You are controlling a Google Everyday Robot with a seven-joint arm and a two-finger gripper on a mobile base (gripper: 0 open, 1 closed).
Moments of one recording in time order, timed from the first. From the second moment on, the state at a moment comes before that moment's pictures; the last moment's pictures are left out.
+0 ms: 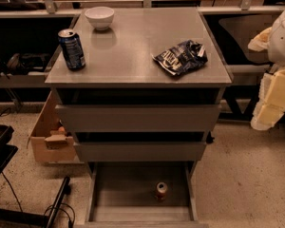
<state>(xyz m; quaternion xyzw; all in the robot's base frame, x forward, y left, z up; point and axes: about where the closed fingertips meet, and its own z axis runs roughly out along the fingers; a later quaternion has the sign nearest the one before) 0.438 -0.216 0.977 -0.60 0.78 -0.04 0.16</state>
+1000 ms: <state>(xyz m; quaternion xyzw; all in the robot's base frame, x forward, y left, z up) 0.406 -0.214 0.932 -0.56 0.80 0.00 0.22</state>
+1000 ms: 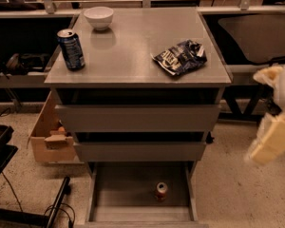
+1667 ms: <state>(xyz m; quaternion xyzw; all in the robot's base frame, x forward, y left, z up) 0.352 -0.228 0.792 -0.49 0.81 0.10 0.31</state>
